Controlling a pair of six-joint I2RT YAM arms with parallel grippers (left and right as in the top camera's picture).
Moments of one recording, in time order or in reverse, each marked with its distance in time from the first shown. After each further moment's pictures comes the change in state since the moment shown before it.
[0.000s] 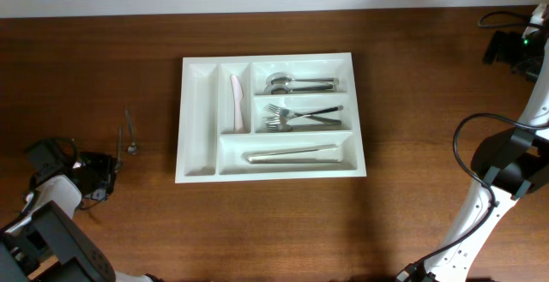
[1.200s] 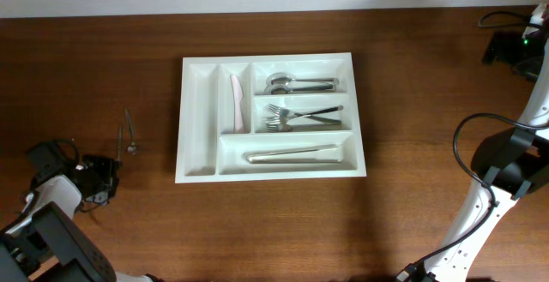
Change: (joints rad) left arm 0.000 -0.006 0.000 -0.052 -0.001 0.000; right arm 0.000 0.000 0.000 0.000 0.000 0.000
